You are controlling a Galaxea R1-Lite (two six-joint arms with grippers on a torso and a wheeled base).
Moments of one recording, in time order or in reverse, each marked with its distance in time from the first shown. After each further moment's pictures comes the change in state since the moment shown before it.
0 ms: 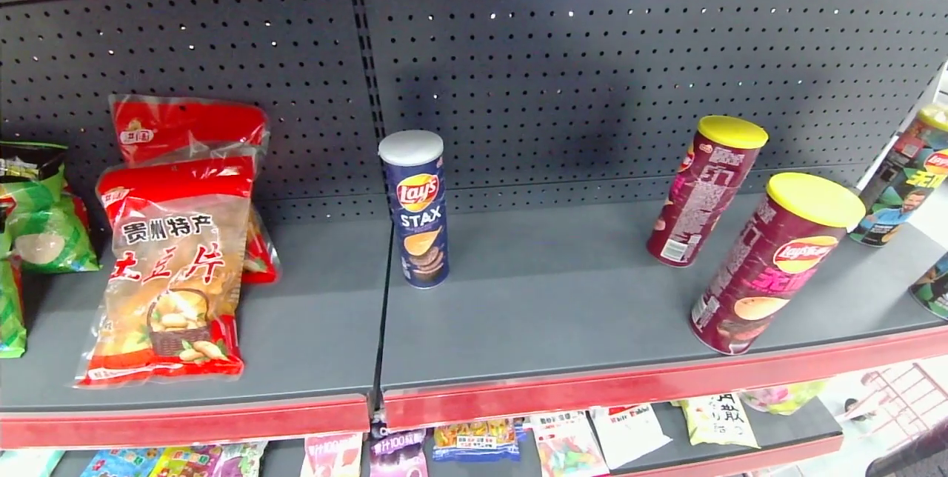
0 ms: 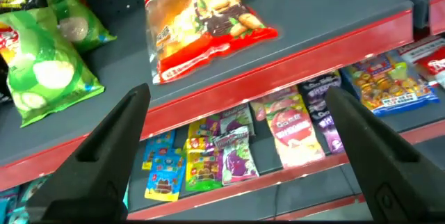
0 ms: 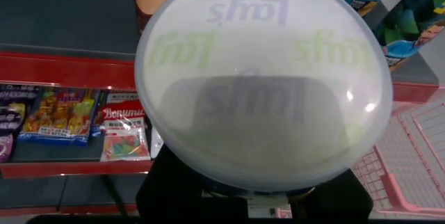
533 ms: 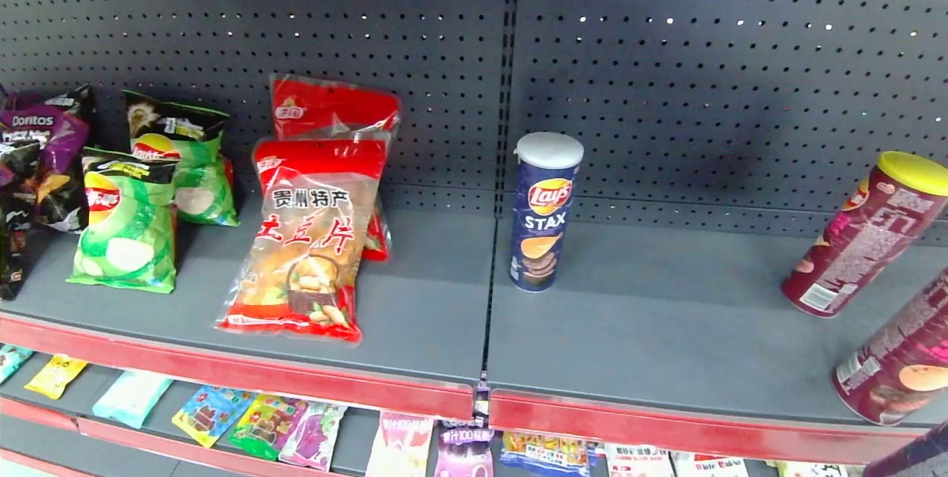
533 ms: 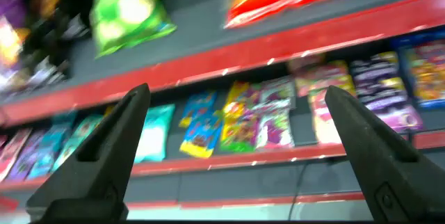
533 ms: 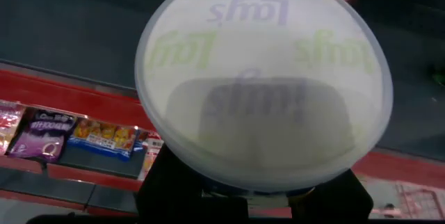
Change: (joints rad) left arm 0.000 -0.003 0.000 0.000 0.000 0.001; right arm 0.000 -0.019 0.020 0.000 0.001 -0.003
